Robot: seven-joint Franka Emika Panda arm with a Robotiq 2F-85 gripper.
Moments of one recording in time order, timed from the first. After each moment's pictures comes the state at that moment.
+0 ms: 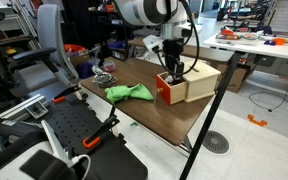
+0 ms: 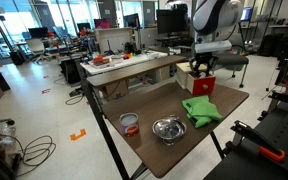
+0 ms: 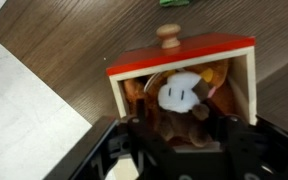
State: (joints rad) arm 0.01 0.77 -0.16 -1.74 -0.01 2.54 0.49
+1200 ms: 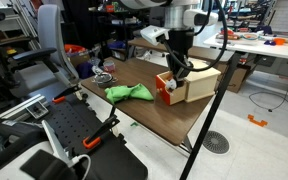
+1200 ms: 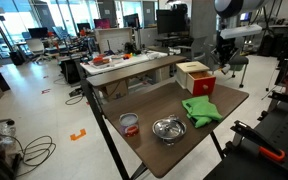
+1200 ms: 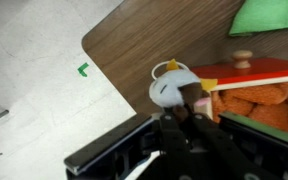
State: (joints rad) arm -0.06 0.57 -0.20 -1.96 -0.01 2.50 0.29
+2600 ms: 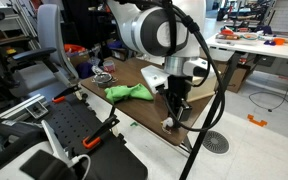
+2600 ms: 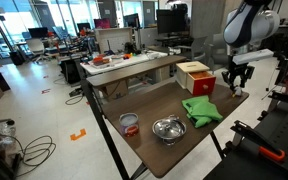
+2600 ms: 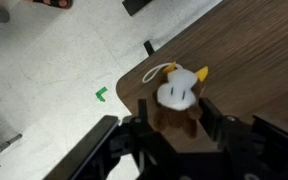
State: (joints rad) arm -0.12 0.75 -0.22 -1.97 -0.01 2.59 0.25
